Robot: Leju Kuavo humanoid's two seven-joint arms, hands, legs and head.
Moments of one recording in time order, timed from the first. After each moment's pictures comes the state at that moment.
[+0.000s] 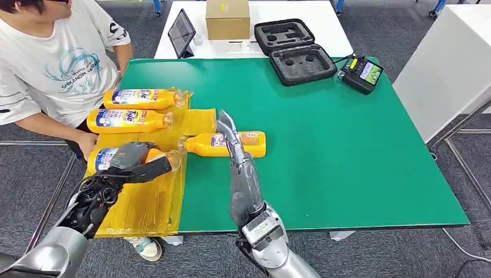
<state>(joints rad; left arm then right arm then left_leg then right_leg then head) -0.58 0.10 -0.15 -0.71 -0.84 0.07 -0.41 -0.23 0.18 0.55 -1.51 0.10 -0.42 -0.70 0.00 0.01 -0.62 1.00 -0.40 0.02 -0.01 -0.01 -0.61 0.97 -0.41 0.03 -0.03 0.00</state>
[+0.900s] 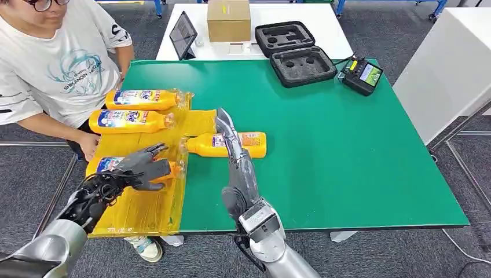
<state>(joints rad) -0.63 0.10 -0.17 -0.58 -0.76 -0.17 -0.46 -0.25 0.20 0.52 -1.45 0.10 -0.40 -0.70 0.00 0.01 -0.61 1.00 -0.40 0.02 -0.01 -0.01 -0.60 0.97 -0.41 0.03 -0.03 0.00</state>
